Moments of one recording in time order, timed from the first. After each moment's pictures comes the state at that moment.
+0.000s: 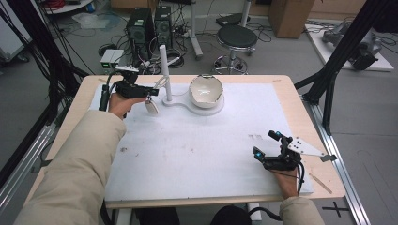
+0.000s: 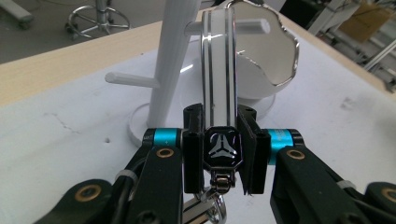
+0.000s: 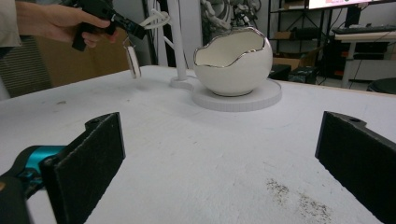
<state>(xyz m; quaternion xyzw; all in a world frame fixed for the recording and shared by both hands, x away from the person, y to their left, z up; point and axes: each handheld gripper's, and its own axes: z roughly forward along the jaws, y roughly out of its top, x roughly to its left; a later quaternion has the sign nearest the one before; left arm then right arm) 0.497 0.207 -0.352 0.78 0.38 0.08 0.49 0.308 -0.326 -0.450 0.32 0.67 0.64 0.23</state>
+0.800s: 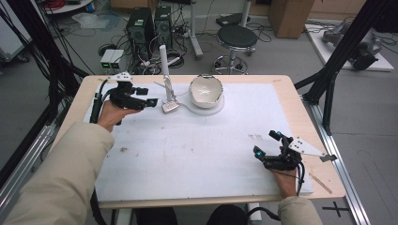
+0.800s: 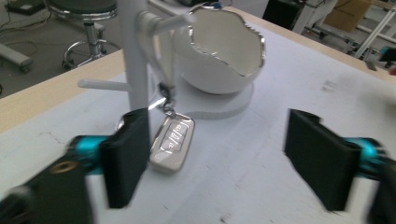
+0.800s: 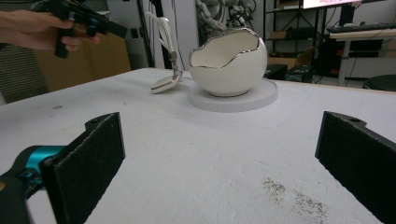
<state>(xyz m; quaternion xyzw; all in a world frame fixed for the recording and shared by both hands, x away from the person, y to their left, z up) 0.446 0.218 -0.346 0.78 0.31 0.11 0.53 0.308 -0.327 -0.451 0.33 0.66 0.64 0.23</state>
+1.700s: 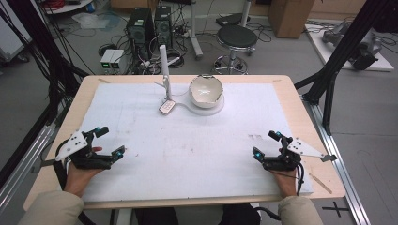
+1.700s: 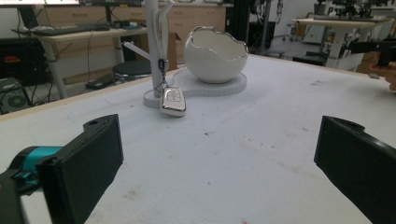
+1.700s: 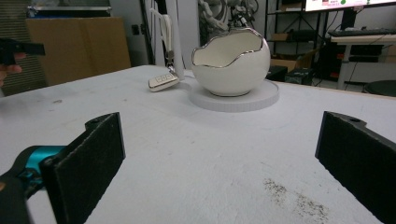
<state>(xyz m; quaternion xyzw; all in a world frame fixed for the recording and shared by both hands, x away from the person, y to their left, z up) 0.288 0.294 -0.429 0.67 0.29 0.26 0.62 0.306 -0.325 -0.451 0.31 0.67 0.63 0.24</state>
